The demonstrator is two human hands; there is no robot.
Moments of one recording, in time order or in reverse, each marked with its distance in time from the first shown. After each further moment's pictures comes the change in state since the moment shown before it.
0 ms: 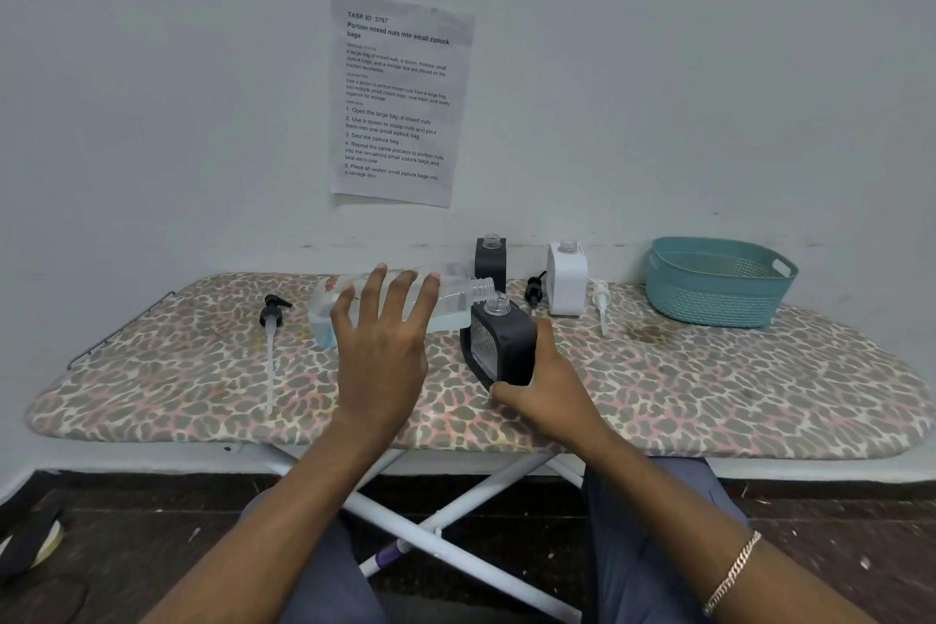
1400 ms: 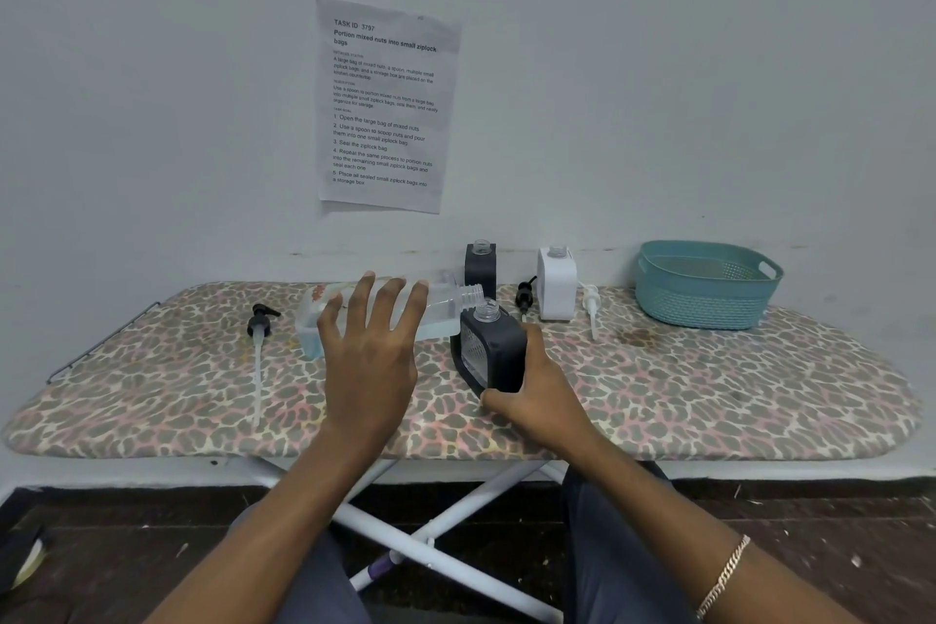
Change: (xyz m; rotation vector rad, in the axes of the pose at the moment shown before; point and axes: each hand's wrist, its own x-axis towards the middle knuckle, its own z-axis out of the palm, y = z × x) left_hand 0.000 0.000 0.002 -0.012 0.018 -0.004; right_hand 0.001 0.004 0.001 0.014 -0.002 0.011
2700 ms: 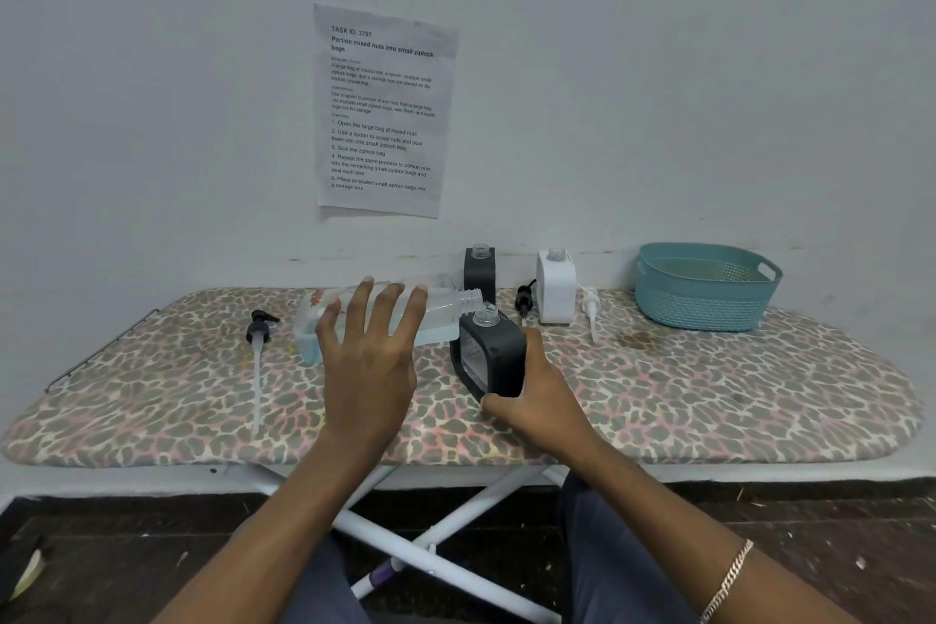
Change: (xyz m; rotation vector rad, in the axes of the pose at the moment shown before) left_hand 0.000 -0.002 0.001 0.011 0.006 0.005; right_hand -0.004 -0.008 -0.003 -0.002 -0.009 0.008
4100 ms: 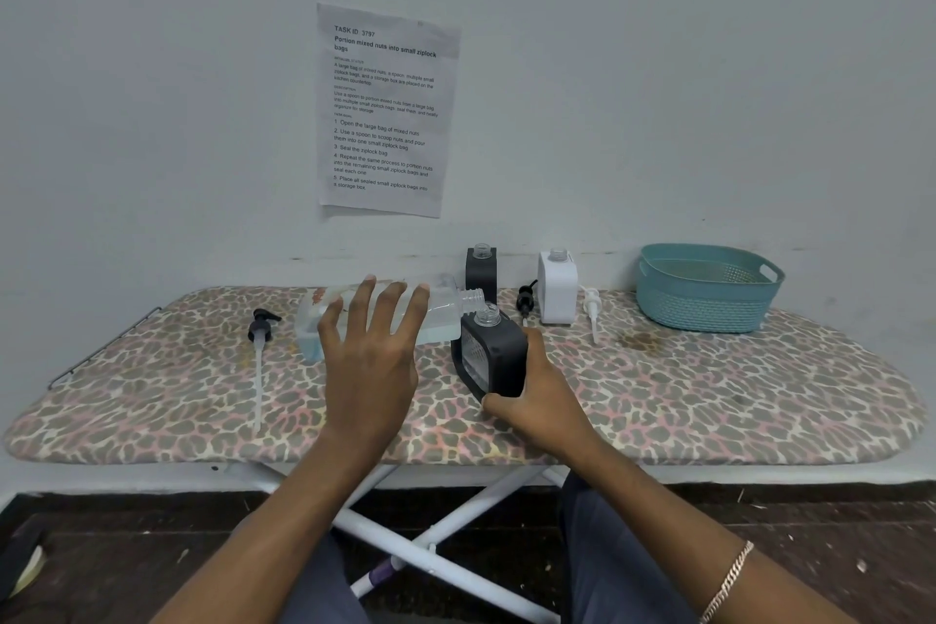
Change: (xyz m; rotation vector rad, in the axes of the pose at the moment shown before) left_hand 0.001 0.001 -0.003 0.007 -0.015 0.004; right_hand 0.000 0.002 0.000 -0.001 -0.005 0.023
